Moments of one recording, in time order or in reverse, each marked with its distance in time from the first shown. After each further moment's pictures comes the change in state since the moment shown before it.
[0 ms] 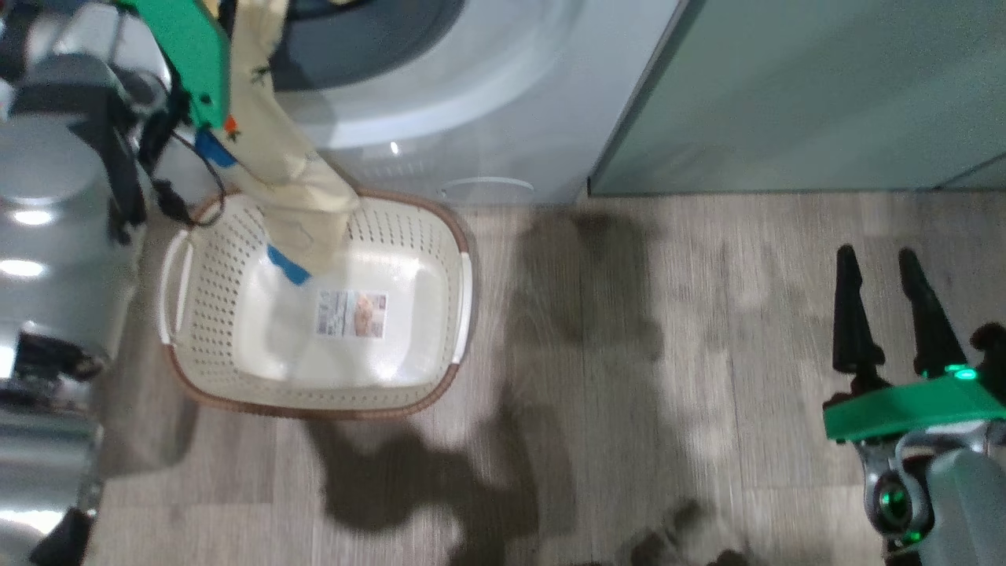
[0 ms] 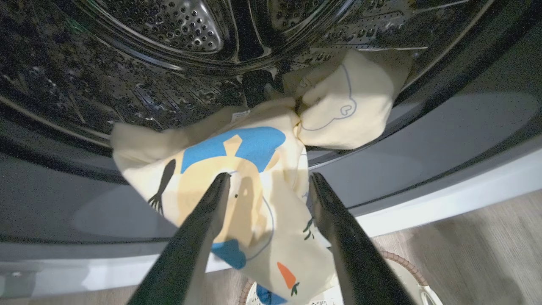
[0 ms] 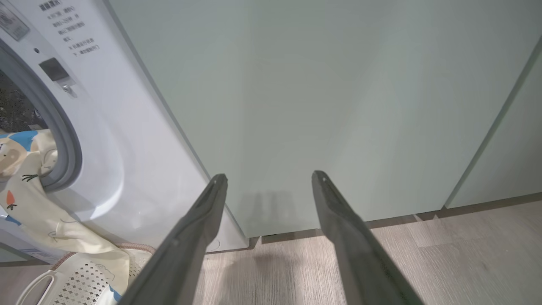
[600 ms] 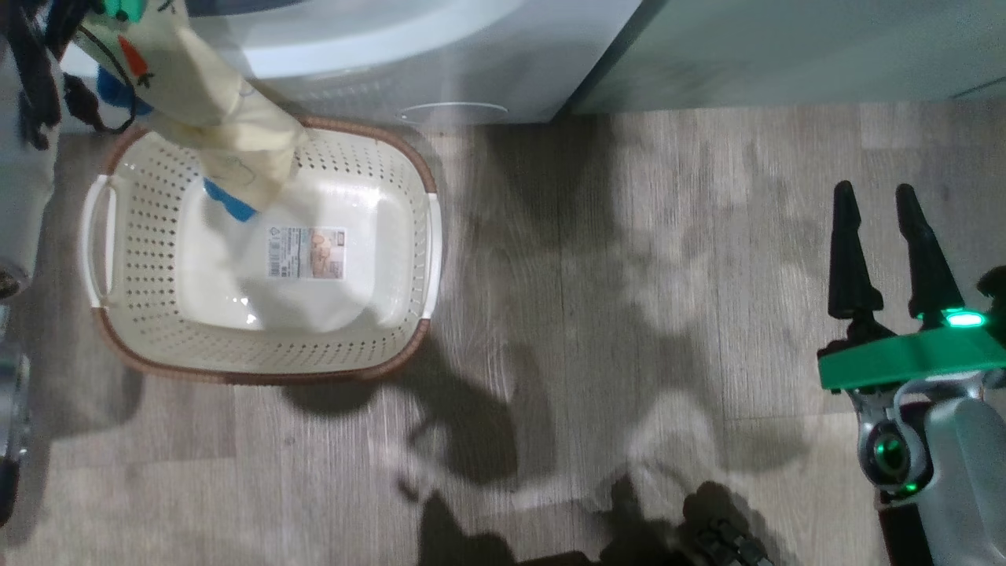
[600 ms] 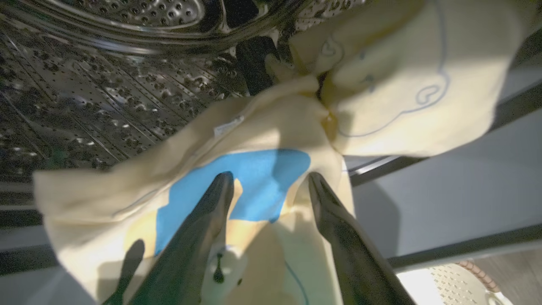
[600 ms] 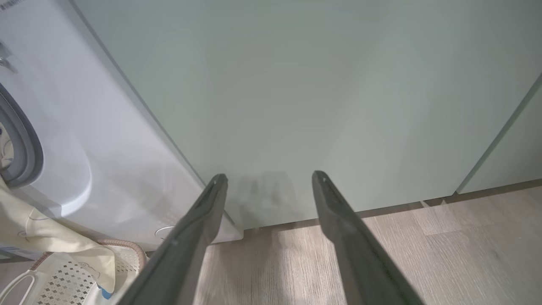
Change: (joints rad) left arm -0.229 0.078 -0.133 0.056 0.049 -0.013 0.088; right arm -0.109 0.001 0.038 -0.009 0.056 0.000 0.000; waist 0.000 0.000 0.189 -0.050
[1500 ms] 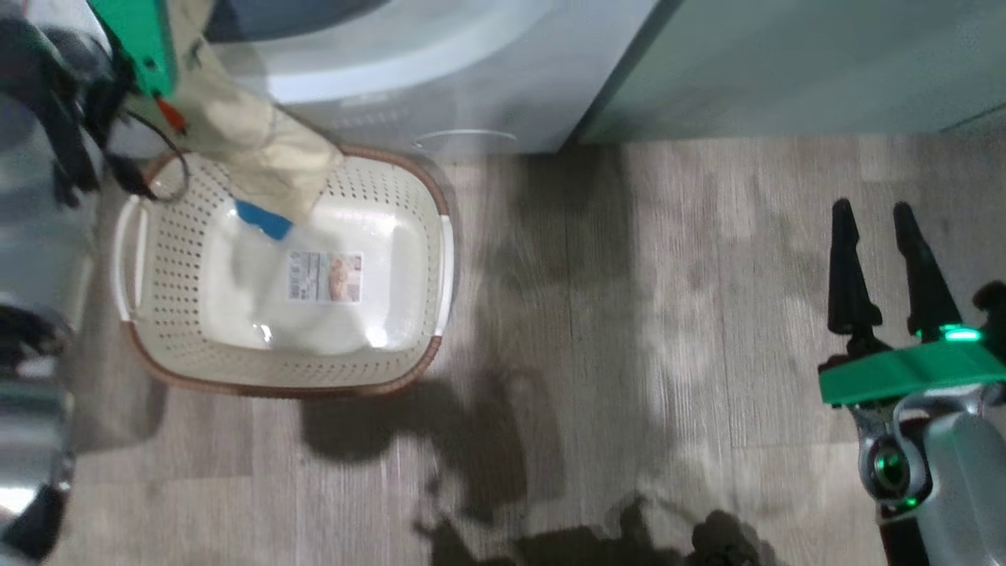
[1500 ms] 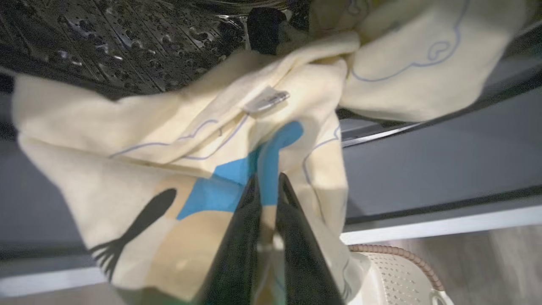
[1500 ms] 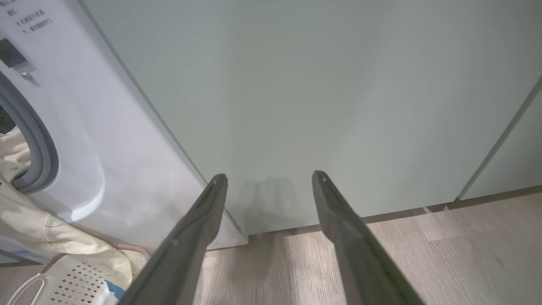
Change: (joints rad) left arm 0.107 -0.037 0.080 0.117 -0.159 0.030 -0.109; right arm 0.018 0.000 -0.005 0.019 -0.005 0.000 0.000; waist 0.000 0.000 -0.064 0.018
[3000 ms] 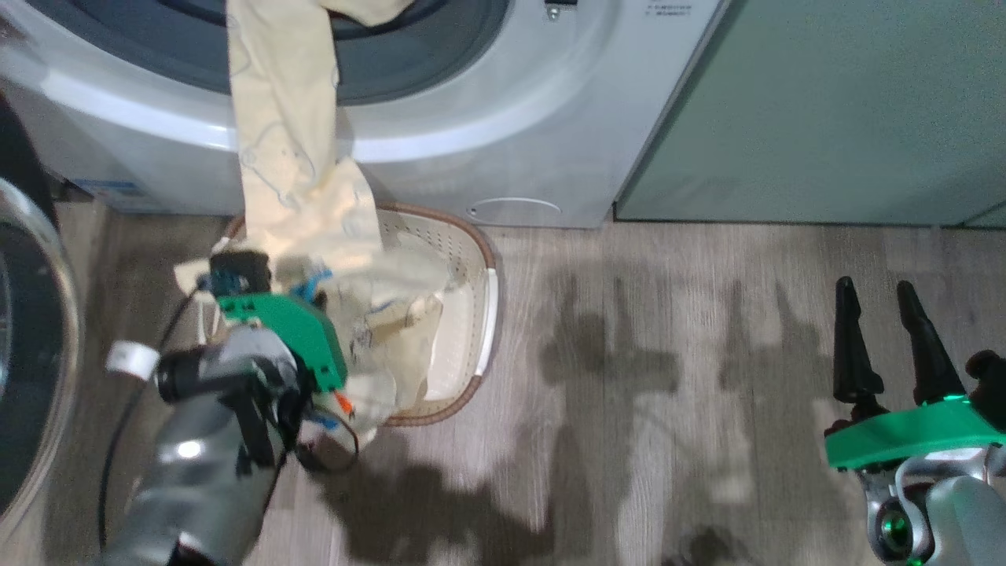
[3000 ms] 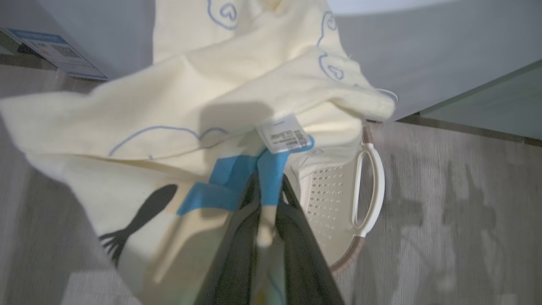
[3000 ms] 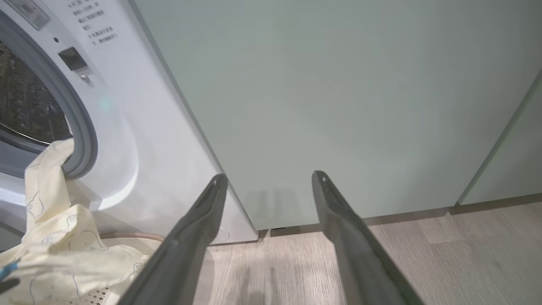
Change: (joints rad) left arm 0.629 -0.216 0.049 -0.122 -0.212 0.077 -0.178; right arm 0.133 -0.010 -0.038 0.007 -0.052 0.000 0.000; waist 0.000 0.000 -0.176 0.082
